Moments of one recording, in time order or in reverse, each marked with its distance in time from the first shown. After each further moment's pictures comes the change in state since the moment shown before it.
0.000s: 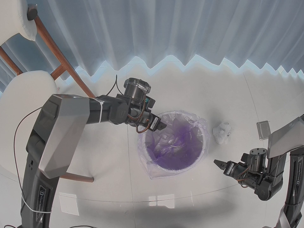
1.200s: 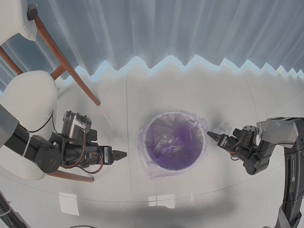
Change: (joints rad) left arm 0.119 -0.607 1.230 -0.546 -0.062 -0.518; right arm -0.113 0.136 -0.580 0.219 0.241 0.018
